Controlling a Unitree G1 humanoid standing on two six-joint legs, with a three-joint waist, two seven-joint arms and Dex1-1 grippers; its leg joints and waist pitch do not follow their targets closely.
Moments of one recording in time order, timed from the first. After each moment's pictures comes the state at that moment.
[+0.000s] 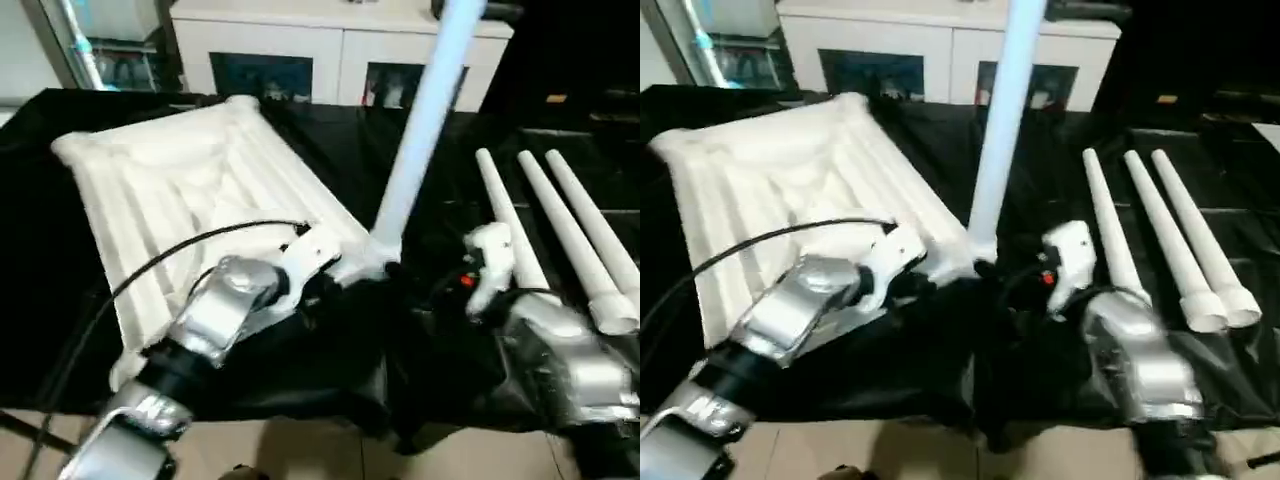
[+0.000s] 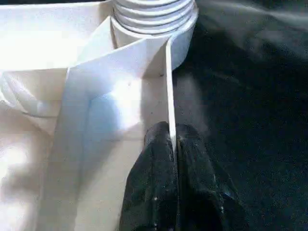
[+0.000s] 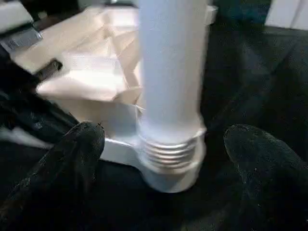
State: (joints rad) left arm -0.56 0.29 -0.37 0.27 0.04 0.53 -0.88; right arm -0.24 -0.43 -0.01 0.11 0.36 0.30 0.78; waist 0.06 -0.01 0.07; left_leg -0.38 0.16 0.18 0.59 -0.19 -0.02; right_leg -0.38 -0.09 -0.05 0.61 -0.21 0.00
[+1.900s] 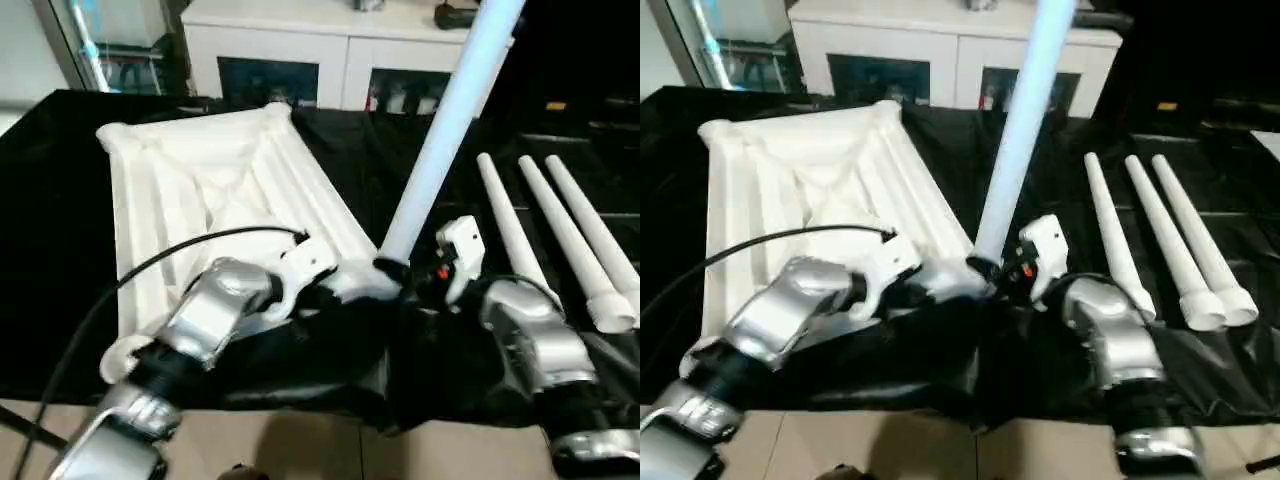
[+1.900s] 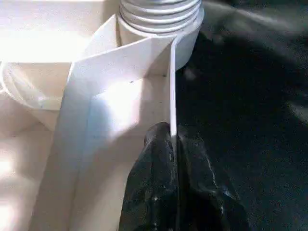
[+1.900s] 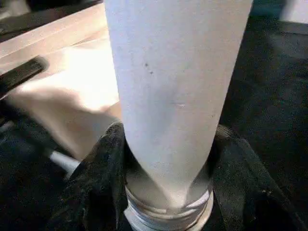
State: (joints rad) left arm -0.61 0.23 -0.37 0.35 0.05 0.55 -0.83; right arm -0.42 -0.25 0.01 0.45 0.25 0.15 0.66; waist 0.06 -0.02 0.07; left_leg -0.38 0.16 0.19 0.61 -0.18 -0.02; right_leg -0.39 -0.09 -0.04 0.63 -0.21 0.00
